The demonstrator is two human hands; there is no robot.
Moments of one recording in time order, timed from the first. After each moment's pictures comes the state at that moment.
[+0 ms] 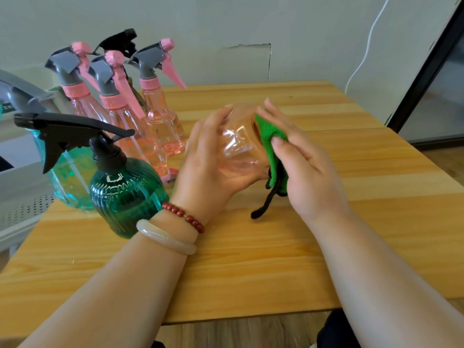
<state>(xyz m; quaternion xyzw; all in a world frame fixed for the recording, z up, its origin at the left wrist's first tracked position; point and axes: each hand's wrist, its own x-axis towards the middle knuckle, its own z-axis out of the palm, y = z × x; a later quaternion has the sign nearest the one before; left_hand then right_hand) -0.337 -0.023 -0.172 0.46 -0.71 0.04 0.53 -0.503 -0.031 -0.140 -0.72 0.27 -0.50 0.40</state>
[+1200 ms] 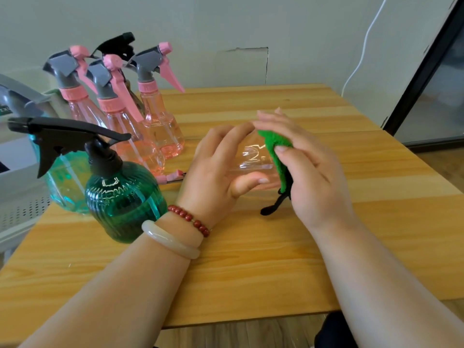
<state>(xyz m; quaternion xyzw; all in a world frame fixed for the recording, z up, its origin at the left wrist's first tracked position) -0.344 -0.027 -0.169 0.45 -0.75 0.04 0.48 -0.509 -0.029 -0.138 -0.72 0.27 -0.53 0.34</state>
